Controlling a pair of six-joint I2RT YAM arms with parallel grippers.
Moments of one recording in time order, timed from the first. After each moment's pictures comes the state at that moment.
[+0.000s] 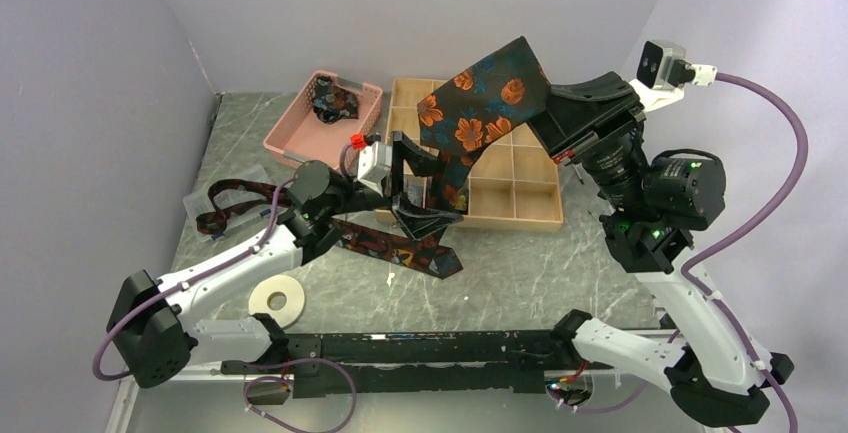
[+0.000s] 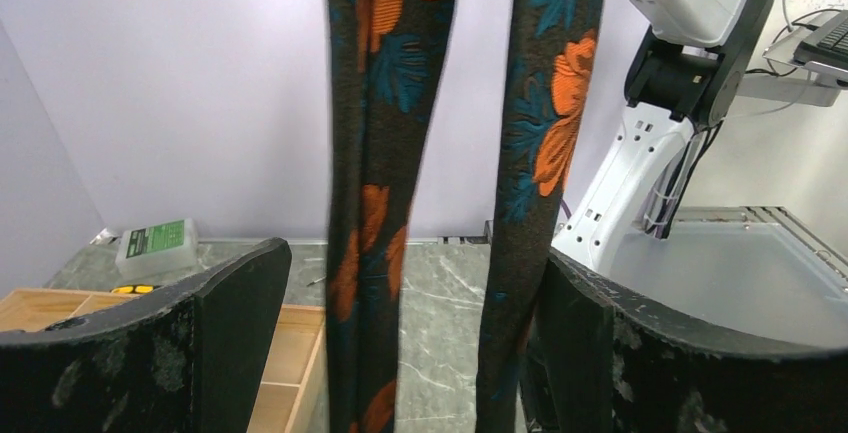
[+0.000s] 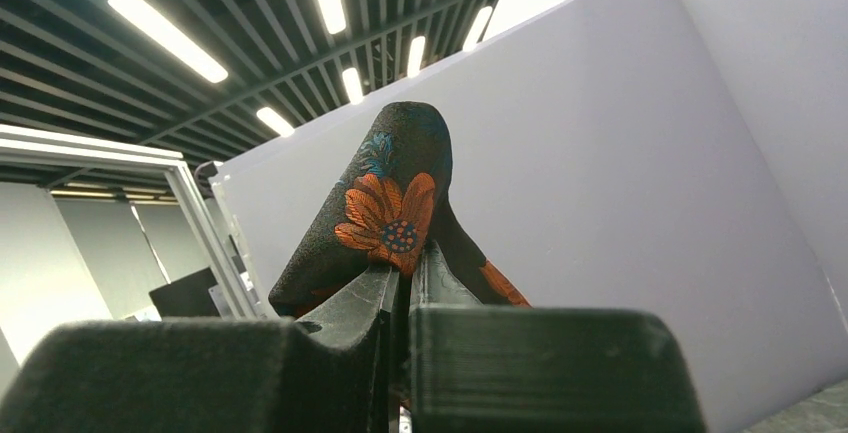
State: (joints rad) left arm -0.81 1.20 0.90 0.74 0.71 -0.28; right arm 0.69 0.94 1.39 0.37 -0.28 0.94
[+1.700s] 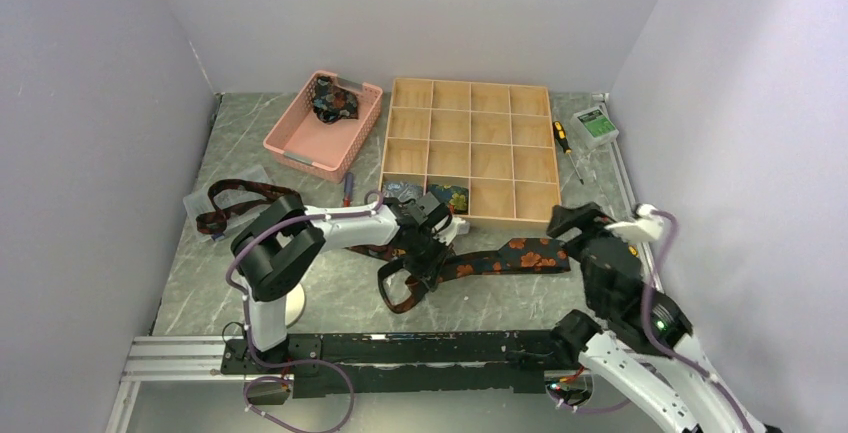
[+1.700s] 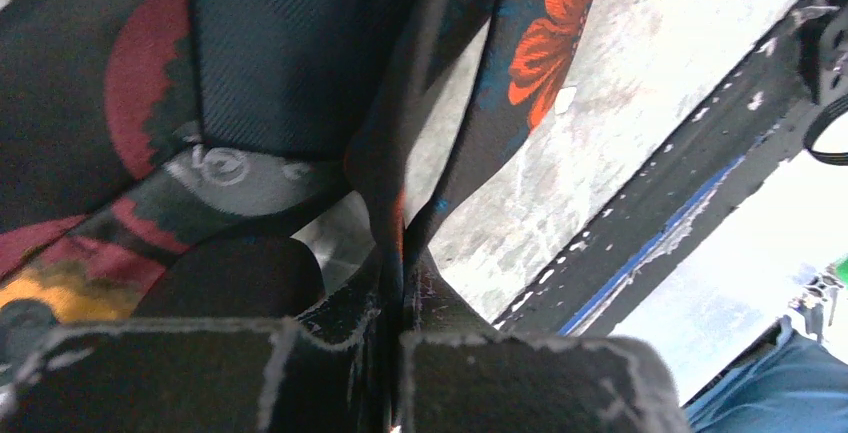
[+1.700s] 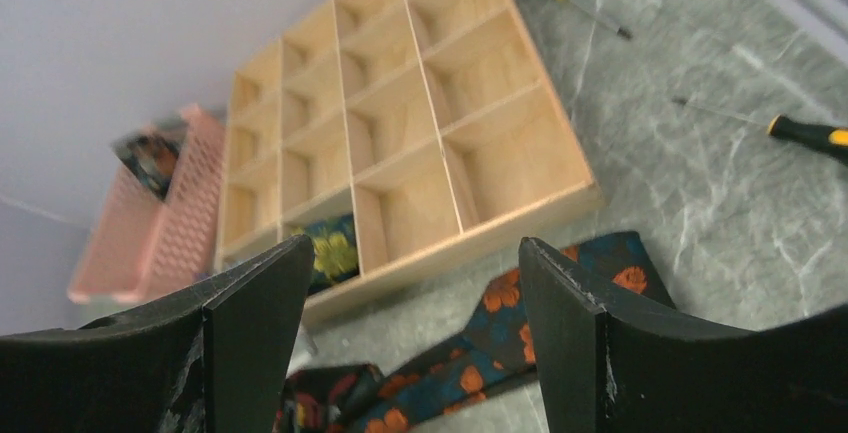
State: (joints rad) left arm -0.94 1.87 1.16 -0.51 0.42 -0.29; right arm 0.69 0.25 0.71 -0.73 0.85 0.81
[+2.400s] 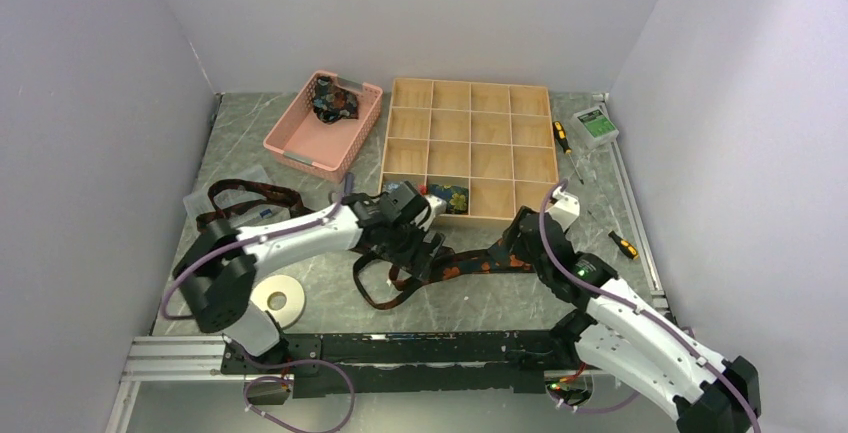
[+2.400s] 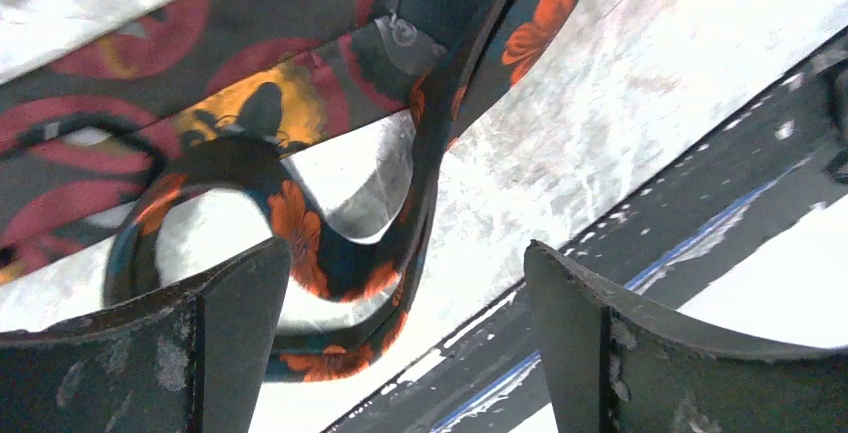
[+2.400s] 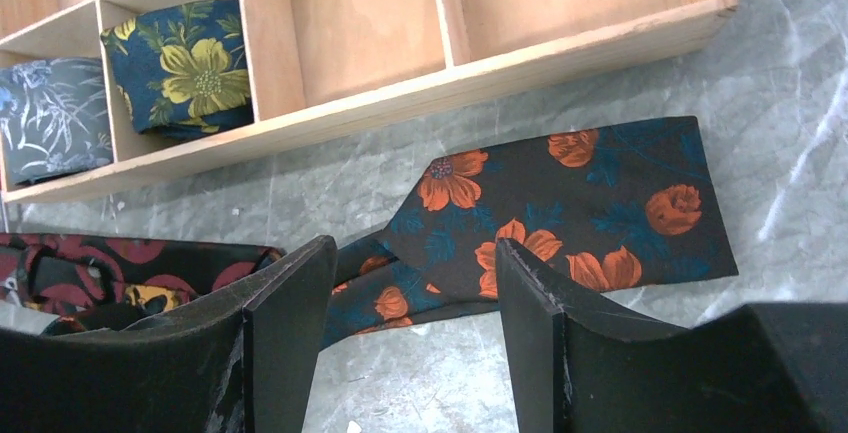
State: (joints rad) left arm -0.93 1.61 1.08 -0.62 0.16 -0.34; right arm 0.63 0.71 0.49 -0.50 0.50 0.83
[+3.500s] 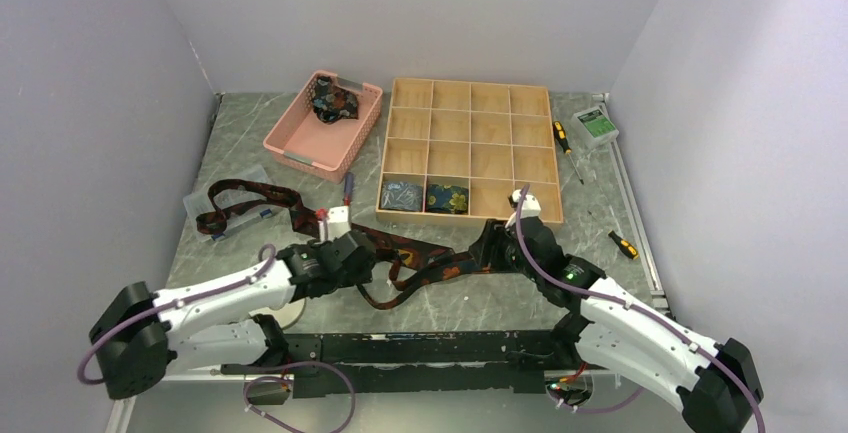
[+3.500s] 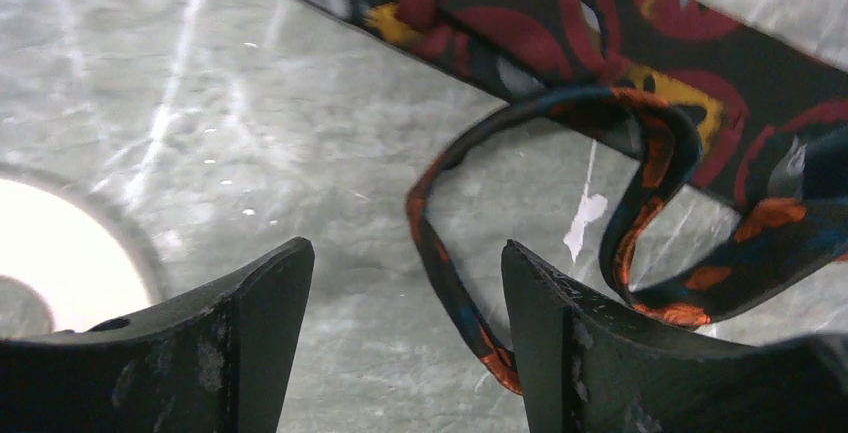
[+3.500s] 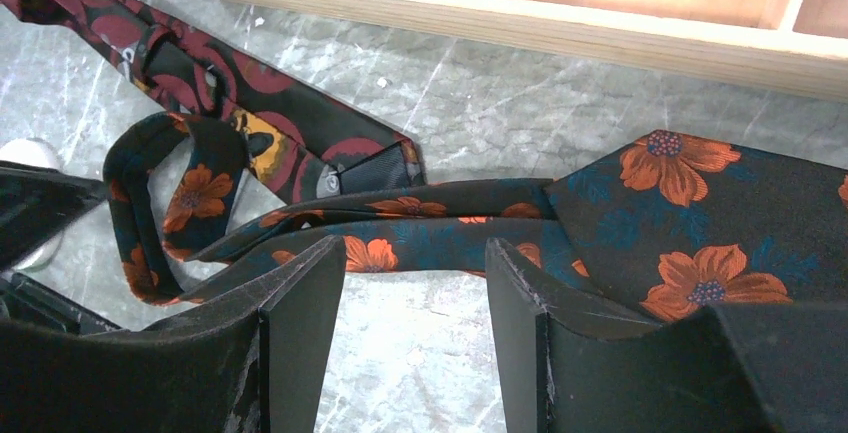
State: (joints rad) left arm -0.96 1.03 0.58 -0.66 -0.53 -1.03; right arm 0.71 0.77 0.42 -0.26 0.15 0.62
